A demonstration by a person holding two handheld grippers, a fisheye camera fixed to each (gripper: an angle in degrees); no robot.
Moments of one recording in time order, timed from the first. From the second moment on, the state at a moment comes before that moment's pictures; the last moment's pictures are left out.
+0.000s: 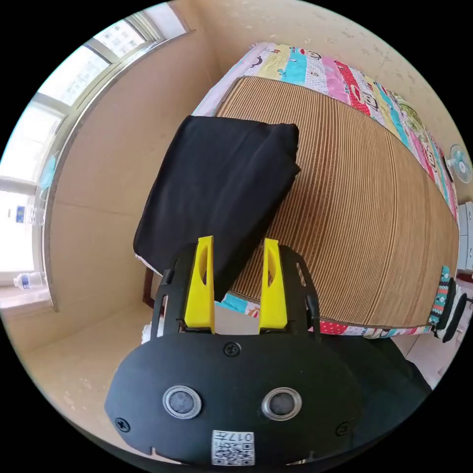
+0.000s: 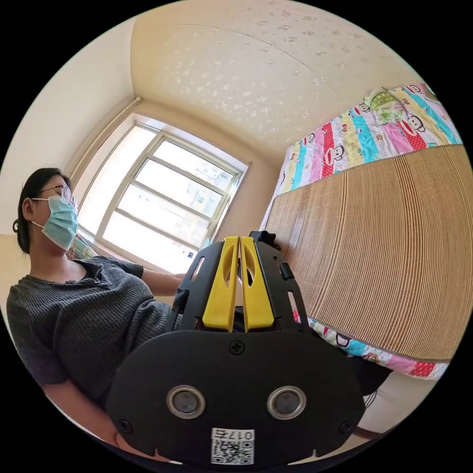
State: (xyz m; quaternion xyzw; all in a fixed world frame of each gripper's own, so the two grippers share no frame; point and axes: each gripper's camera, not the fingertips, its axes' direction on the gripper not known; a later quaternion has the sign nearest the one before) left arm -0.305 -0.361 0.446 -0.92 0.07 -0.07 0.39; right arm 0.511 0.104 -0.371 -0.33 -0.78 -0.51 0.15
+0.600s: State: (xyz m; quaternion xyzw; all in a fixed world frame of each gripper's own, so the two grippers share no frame) left arm -0.523 -0.487 0.387 -0.64 0.16 -0.61 0.45; right arm 0.447 0.140 -0.433 -0.39 -0.79 -0.47 0.10
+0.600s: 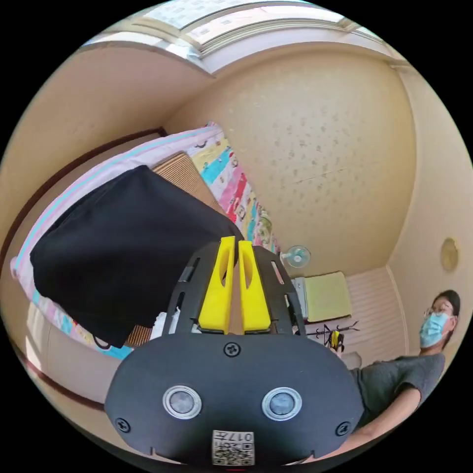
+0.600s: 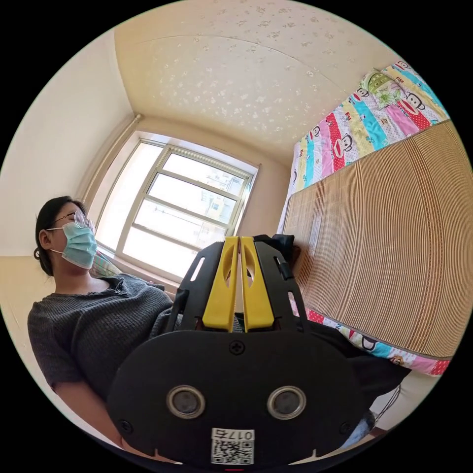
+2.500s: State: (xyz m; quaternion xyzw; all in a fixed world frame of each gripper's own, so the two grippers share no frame) left arm 0.138 -1.011 0.312 -0.42 0.79 -0.26 0.36; right arm 0.366 -0.146 -0.436 -0.13 -0.64 0.17 -0.74
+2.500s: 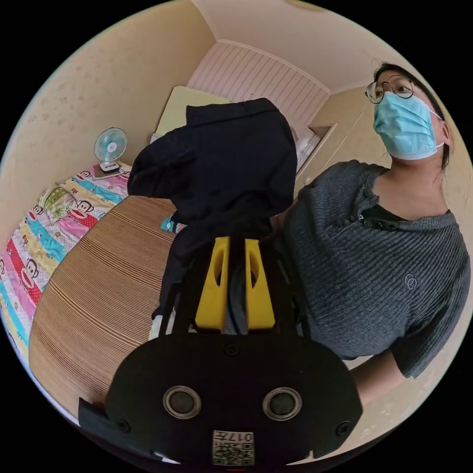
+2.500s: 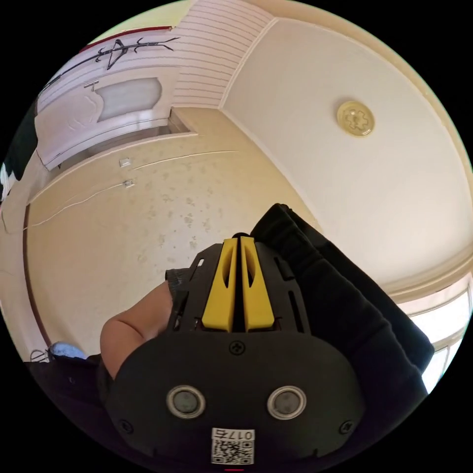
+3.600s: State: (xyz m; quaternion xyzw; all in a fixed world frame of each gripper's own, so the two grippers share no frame) left arm 0.157 -0.830 0.394 -0.11 0.80 -0.45 0.38; right arm 0.449 -0.054 -0.498 -0.36 -0.50 0.11 -0.78
